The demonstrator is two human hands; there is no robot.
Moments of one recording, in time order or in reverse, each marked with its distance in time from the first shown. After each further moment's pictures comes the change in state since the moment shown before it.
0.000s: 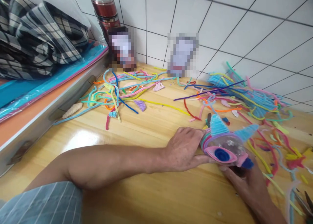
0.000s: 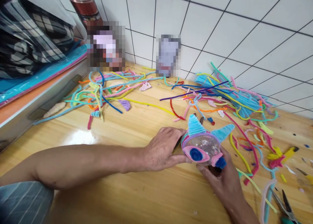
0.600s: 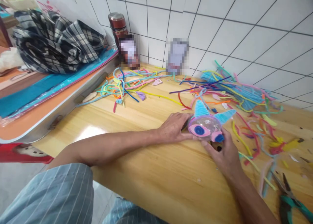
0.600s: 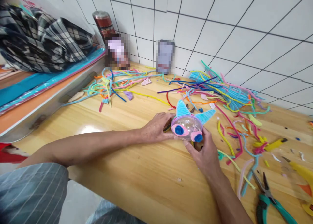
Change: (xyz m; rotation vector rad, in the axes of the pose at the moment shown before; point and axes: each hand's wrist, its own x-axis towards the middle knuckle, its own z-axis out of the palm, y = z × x) left_hand 0.003 -0.007 -0.006 0.022 0.117 0.056; right_hand 0.014 -0.012 0.013 0.012 0.005 -0.020
